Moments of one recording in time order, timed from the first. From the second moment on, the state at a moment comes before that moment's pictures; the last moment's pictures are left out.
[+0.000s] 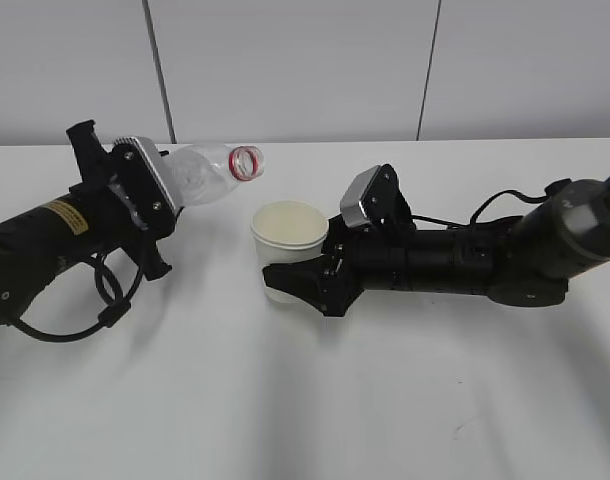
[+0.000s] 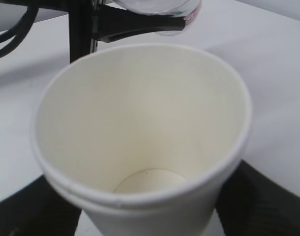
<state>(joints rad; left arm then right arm) -0.29 1.95 -0.77 0.19 -0.91 0.94 0.26 2.21 -1.07 -1.05 -1.00 0.52</state>
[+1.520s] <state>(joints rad) -0.29 1.95 -0.78 0.08 -0.99 1.37 0.26 2.21 -1.07 -1.08 -1.00 0.52</state>
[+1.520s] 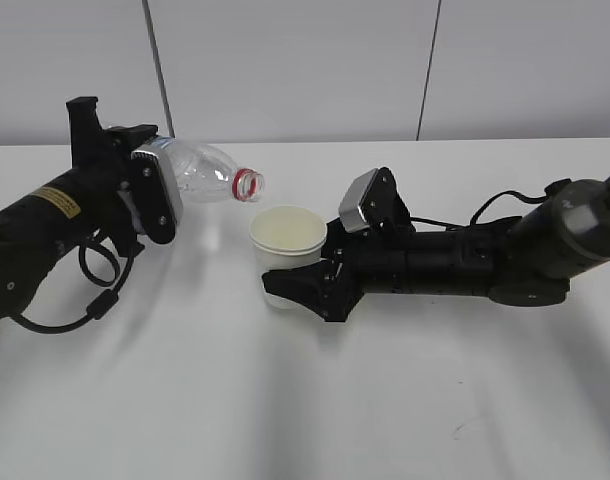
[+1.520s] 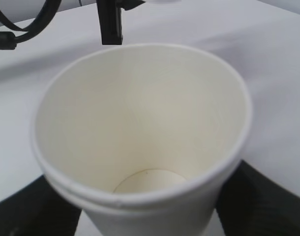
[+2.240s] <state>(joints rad) -0.29 1.95 -0.78 0.08 -1.04 1.41 0.26 2.21 -1.07 -1.08 -0.98 0.52</state>
